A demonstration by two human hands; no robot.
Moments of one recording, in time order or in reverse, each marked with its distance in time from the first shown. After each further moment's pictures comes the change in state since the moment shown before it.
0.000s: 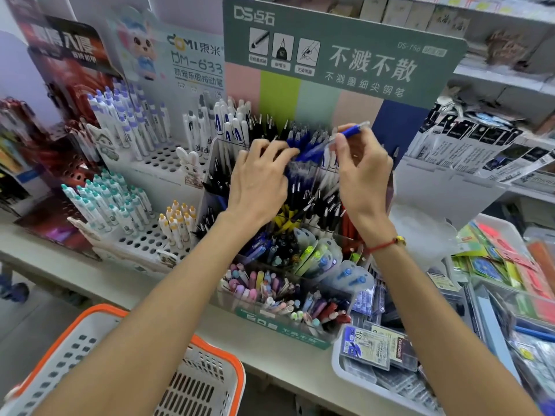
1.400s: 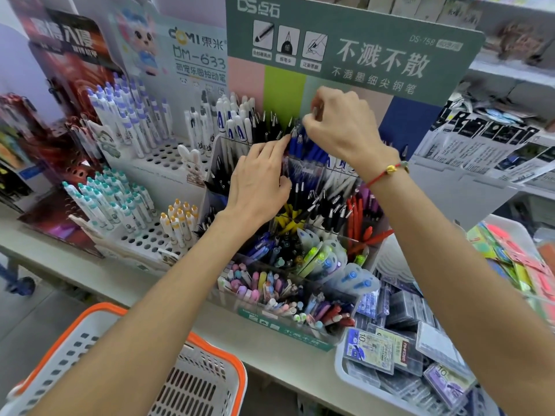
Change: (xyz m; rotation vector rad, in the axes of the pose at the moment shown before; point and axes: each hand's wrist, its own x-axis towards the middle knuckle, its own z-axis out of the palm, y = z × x) left_hand 0.002 -0.004 -0.004 -0.046 -0.134 -0.113; right_hand 0.072 -0.024 0.028 -0.628 -0.435 -0.120
